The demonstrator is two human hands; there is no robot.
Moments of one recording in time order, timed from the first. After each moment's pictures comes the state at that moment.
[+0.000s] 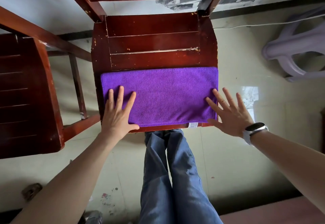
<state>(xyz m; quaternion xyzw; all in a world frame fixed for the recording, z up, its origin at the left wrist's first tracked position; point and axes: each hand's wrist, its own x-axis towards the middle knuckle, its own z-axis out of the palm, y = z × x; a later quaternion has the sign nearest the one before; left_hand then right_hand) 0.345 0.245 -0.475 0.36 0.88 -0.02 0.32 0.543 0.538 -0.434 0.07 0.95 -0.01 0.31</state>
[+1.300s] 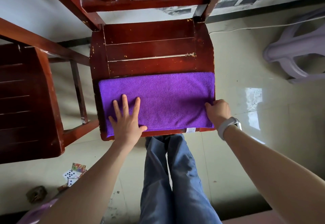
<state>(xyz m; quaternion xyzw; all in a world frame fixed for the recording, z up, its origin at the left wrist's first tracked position) 0.377 0.283 -0.466 0.23 0.90 -0.04 0.36 0.492 0.522 -0.473 0.63 0.67 -0.32 0.23</state>
